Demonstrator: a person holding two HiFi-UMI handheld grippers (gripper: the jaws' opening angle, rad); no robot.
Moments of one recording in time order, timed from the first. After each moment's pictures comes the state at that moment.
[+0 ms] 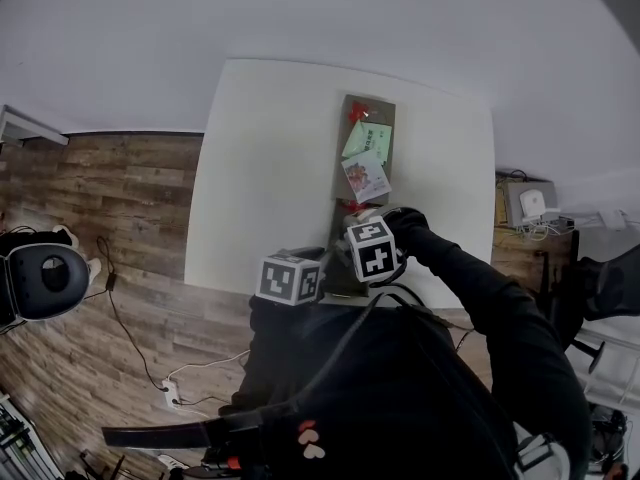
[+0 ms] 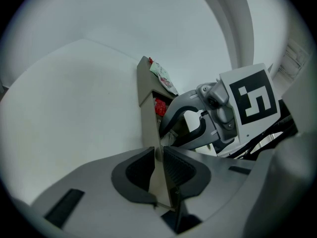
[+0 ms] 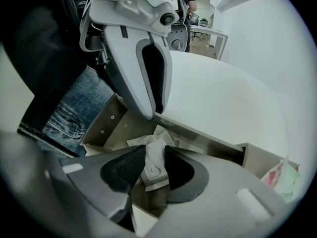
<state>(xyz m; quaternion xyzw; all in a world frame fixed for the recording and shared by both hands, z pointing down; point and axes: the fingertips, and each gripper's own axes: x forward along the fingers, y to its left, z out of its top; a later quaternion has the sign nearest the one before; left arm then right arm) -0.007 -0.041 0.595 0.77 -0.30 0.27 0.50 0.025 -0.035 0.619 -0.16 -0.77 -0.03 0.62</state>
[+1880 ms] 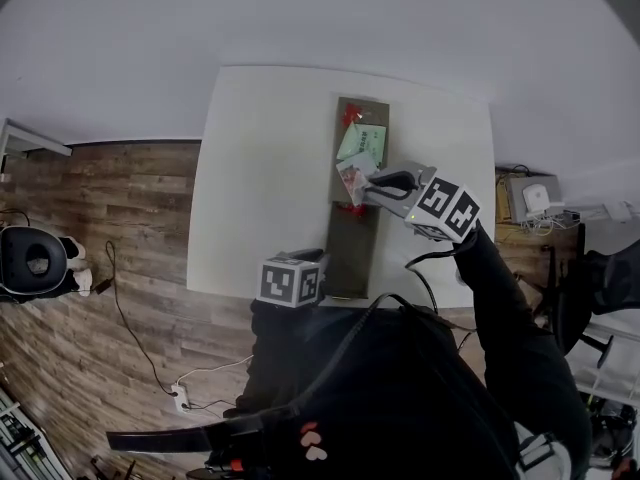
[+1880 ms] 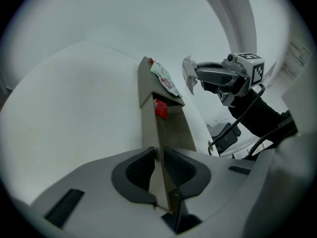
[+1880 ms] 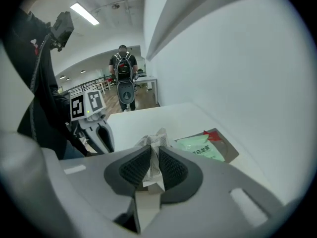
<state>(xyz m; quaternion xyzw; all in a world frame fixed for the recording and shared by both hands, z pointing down) -0.004 -0.046 0.592 0.76 -0.32 0.28 0.49 0.068 -0.160 0.486 0.15 -0.91 0.10 0.37</state>
